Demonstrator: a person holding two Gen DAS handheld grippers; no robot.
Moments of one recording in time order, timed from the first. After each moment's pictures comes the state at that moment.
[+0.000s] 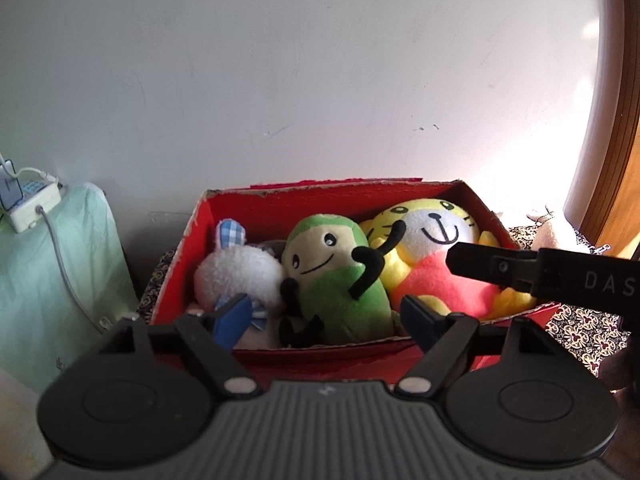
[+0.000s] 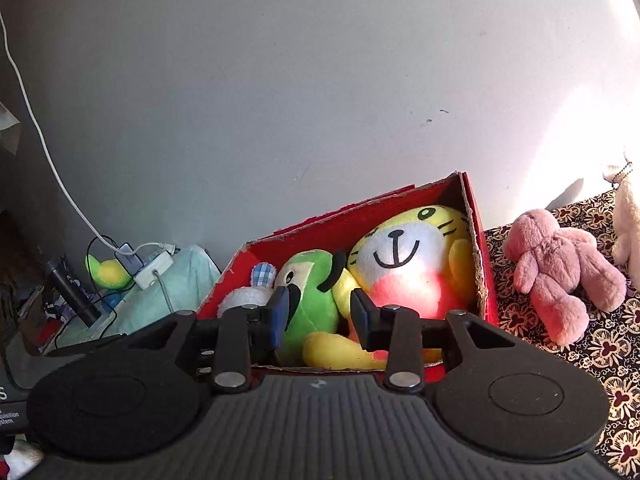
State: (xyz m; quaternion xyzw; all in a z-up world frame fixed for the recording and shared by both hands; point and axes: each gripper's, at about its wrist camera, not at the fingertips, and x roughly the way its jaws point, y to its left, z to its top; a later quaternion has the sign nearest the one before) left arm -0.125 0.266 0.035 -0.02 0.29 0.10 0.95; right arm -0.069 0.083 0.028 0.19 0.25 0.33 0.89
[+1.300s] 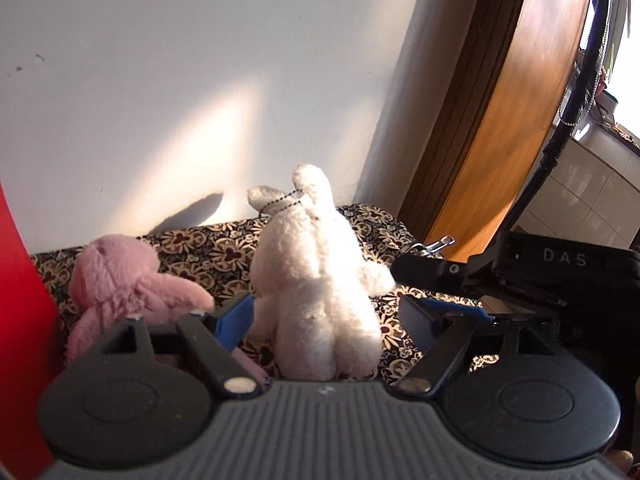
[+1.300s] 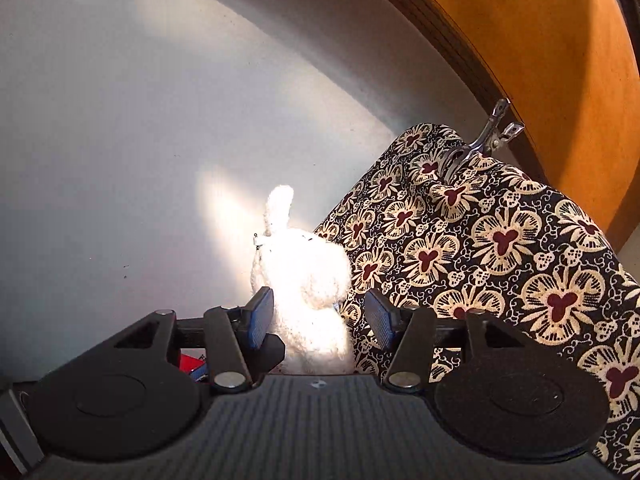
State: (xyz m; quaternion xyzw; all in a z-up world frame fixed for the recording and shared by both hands) left arm 0.090 0.036 -0.060 -0.07 0.33 -0.16 0.93; right arm 0.075 -0.181 -0.085 0.40 0.33 0.14 0.84
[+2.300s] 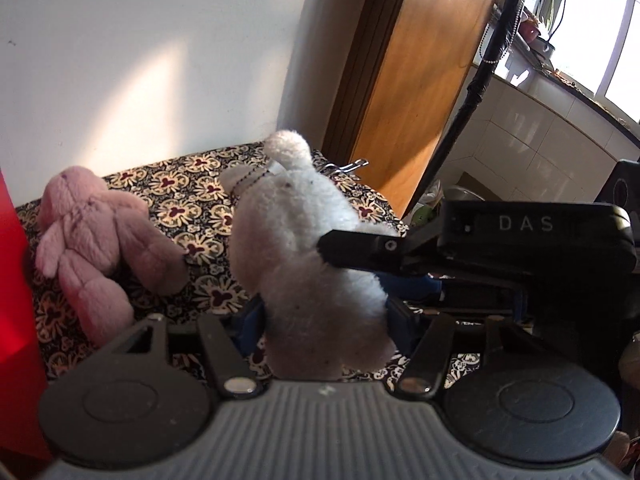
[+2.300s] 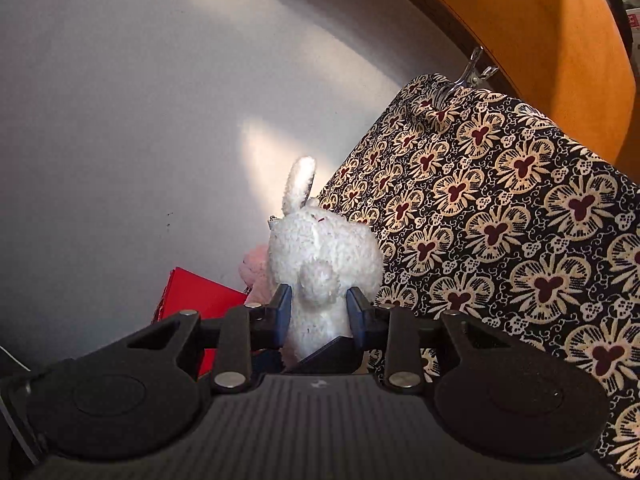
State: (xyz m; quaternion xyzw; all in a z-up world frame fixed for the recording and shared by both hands) left arm -0.013 0.014 -0.057 -0.03 0.36 -0.24 0.90; right arm -0.032 -0.172 -0.081 0.43 0.32 0.17 0.83
